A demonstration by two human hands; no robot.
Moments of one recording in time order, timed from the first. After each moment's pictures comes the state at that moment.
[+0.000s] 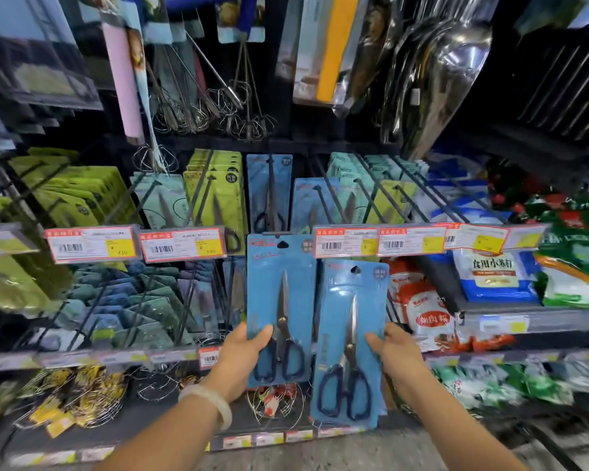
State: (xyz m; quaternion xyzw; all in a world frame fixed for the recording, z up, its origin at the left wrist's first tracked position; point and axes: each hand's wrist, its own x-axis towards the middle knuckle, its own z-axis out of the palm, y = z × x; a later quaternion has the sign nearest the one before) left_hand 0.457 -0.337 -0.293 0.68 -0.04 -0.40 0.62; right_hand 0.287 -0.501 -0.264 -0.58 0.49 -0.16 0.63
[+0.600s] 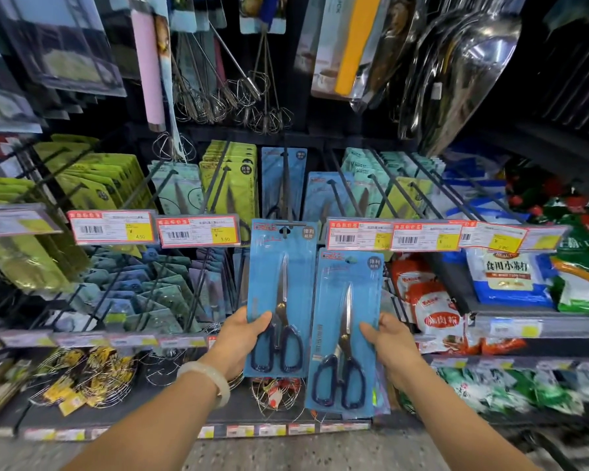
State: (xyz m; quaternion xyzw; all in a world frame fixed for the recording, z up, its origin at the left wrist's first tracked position) left_hand 0.469 -0.329 -0.282 0.67 -0.02 -0.39 0.63; right_hand 0.304 -0.498 -0.270 -0.58 0.47 -0.14 0.65
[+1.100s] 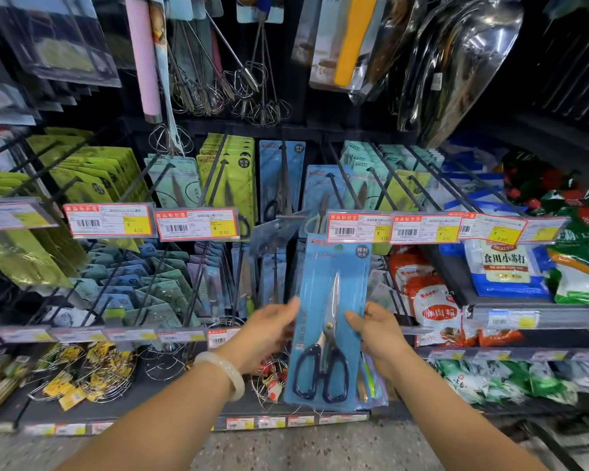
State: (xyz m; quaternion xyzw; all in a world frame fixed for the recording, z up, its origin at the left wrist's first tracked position) left_hand 0.445 -0.345 -0.255 0.70 -0.09 -0.49 0.52; right_hand 0.319 -0.482 -0.261 -0.58 0.45 -0.13 0.67
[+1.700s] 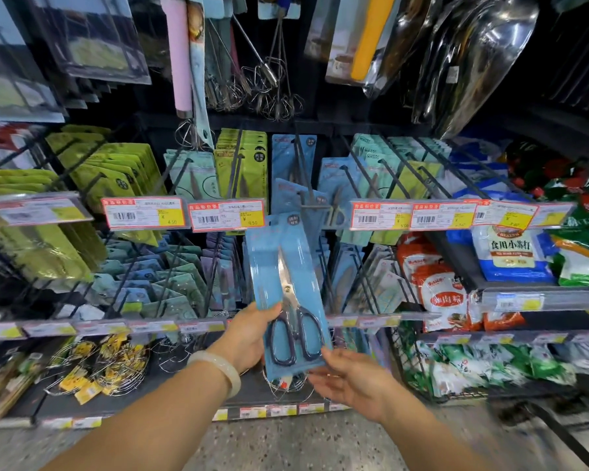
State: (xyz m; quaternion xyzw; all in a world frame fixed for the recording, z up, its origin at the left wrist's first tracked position) left_hand 0.466 -0.303 -0.264 0.58 0.04 -0.48 0.65; right_hand 0.306 -0.395 -0.276 -0.37 0.44 0.03 0.82
